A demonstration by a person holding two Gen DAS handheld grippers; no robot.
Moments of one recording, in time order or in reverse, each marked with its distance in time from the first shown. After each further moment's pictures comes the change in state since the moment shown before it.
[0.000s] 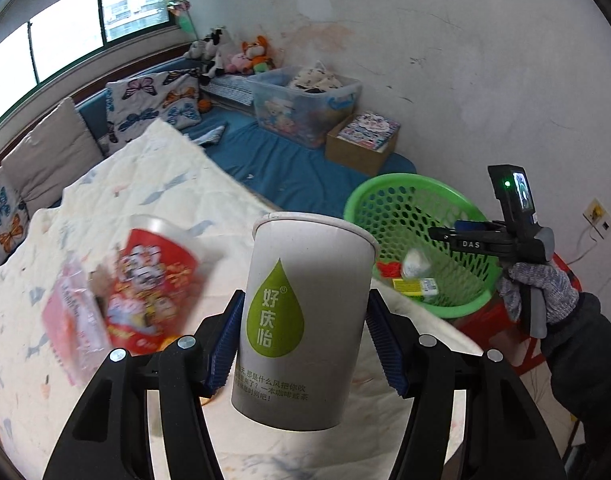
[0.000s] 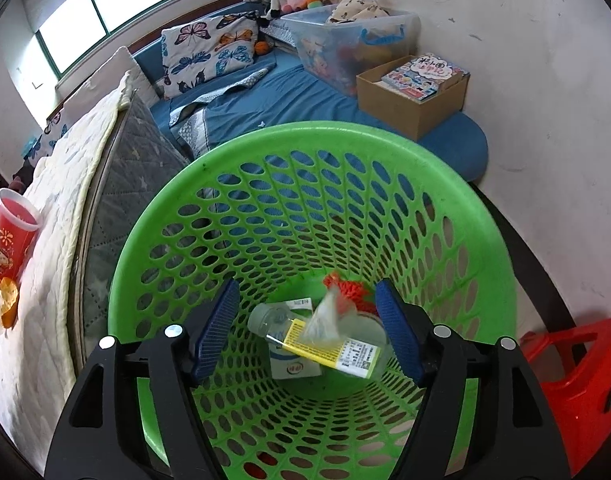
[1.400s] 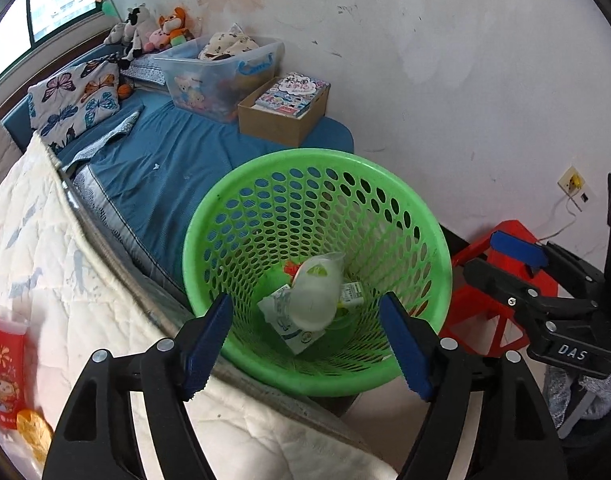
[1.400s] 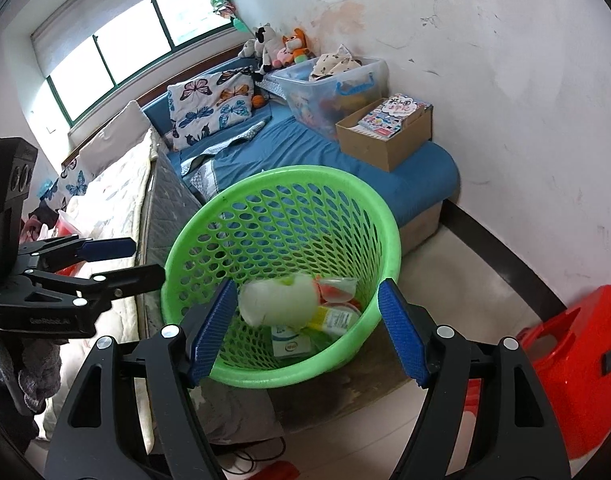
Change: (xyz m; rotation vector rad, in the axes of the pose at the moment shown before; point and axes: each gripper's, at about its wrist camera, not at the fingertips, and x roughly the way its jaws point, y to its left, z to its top) left arm 0.113 -0.124 0.048 0.088 0.125 -0.159; right arm -0.113 -0.032 -0.047 0.074 -0.176 0.036
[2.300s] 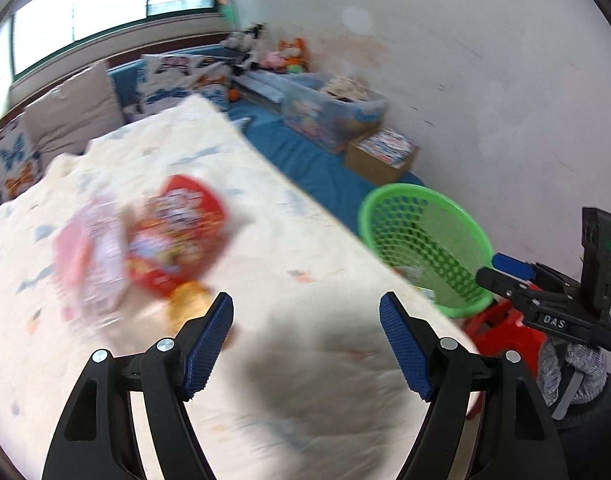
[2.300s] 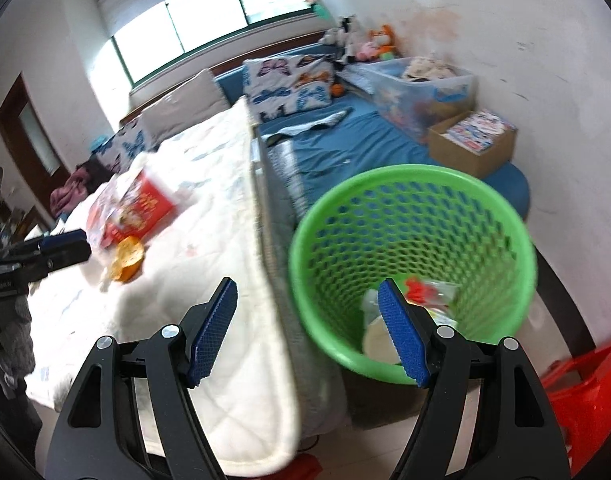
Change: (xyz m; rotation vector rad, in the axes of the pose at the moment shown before) left arm -0.154 0.125 -0.121 -0.278 -0.179 0.172; right arm 0.007 0.127 -0.013 -0.187 0.037 0.182
